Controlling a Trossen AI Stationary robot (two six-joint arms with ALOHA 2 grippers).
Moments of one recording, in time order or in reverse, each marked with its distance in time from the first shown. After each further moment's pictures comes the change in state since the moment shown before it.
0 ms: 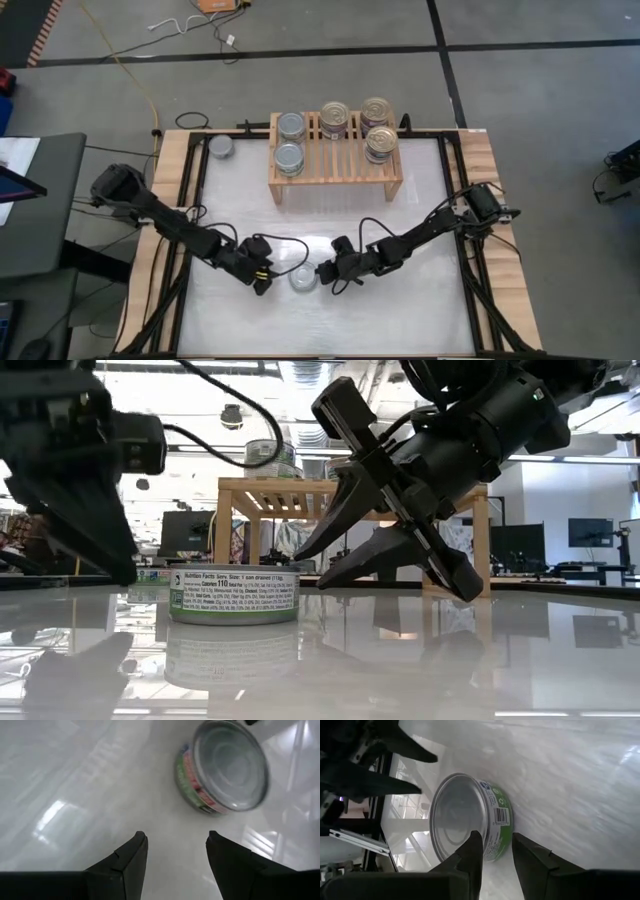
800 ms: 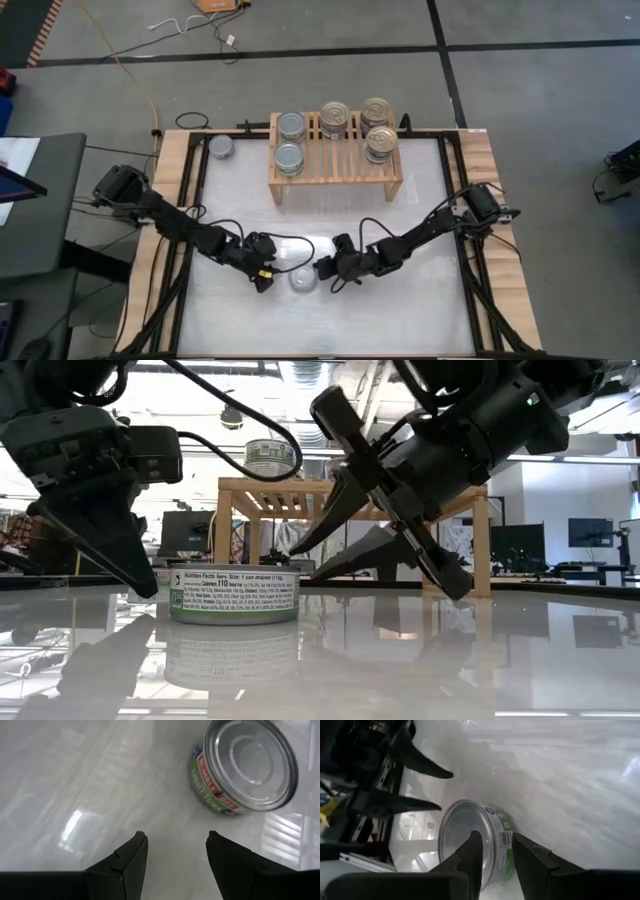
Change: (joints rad) left arm 0.064 0.044 0.006 0.001 0.033 0.198; right arm -0.004 0.009 0.002 0.031 0.108 0.023
